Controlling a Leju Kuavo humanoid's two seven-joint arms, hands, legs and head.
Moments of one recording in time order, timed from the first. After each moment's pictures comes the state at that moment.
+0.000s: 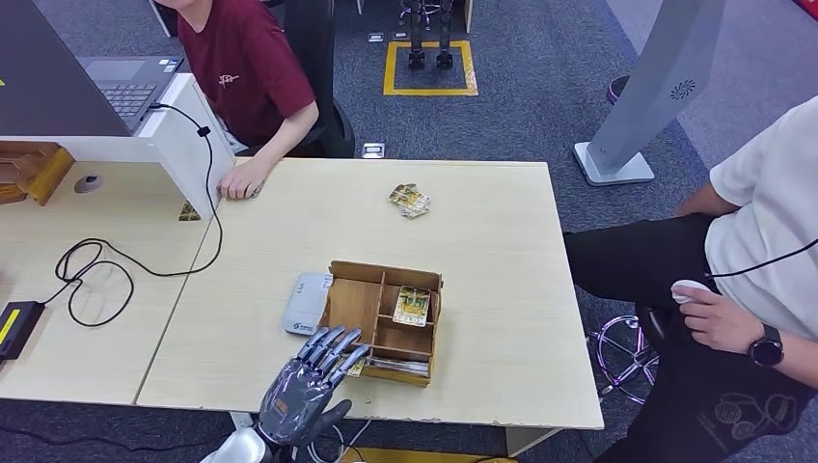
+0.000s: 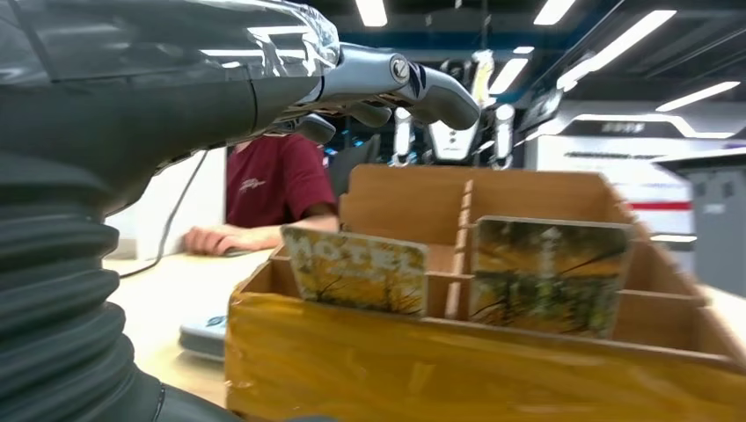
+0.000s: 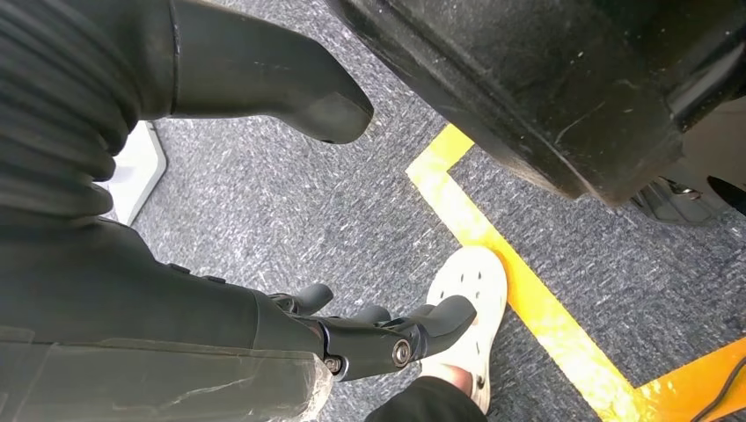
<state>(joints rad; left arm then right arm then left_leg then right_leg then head) -0.09 0.20 -0.61 -1.26 -1.21 0.67 -0.21 0.00 0.03 0.22 -0.16 0.61 -0.16 -0.04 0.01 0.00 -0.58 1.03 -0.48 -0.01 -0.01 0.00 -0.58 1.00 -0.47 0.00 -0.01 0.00</state>
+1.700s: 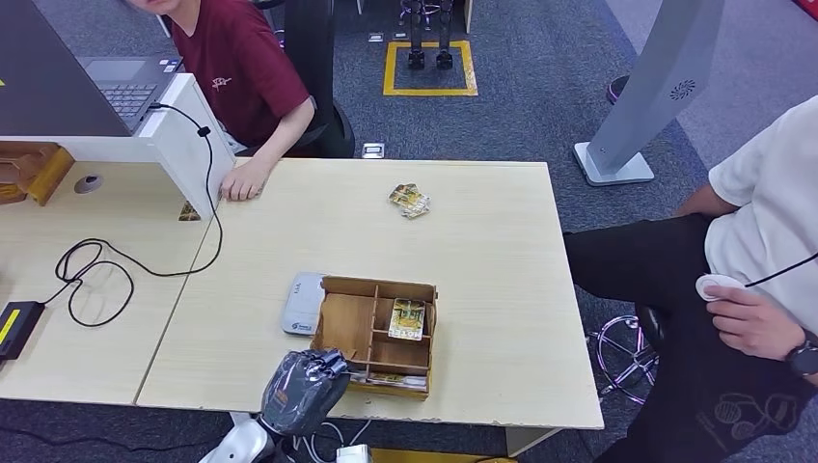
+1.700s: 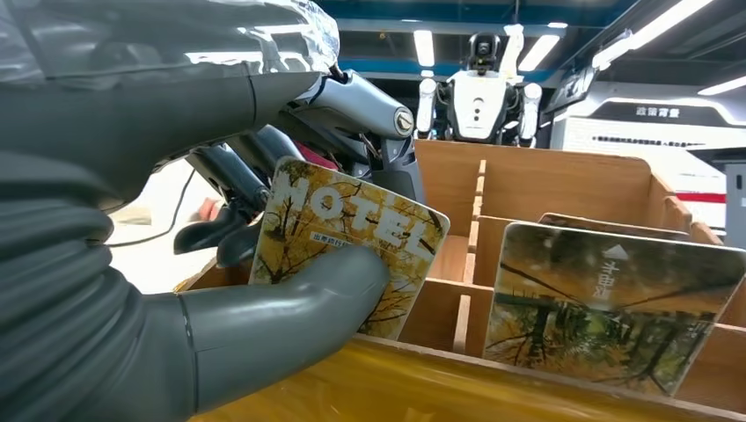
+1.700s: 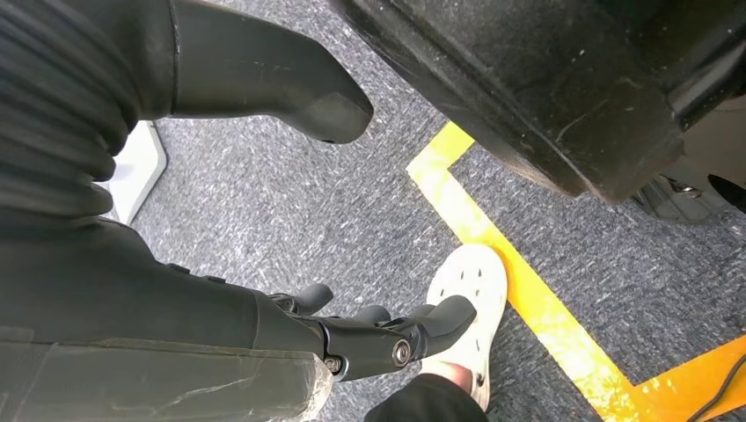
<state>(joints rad) -0.12 0.19 -0.60 -1.19 -1.11 0.66 -0.21 -0.01 0.03 0.22 -0.16 0.62 -0.17 -0.04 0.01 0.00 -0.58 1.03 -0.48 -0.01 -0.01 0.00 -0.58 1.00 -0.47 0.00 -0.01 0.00</state>
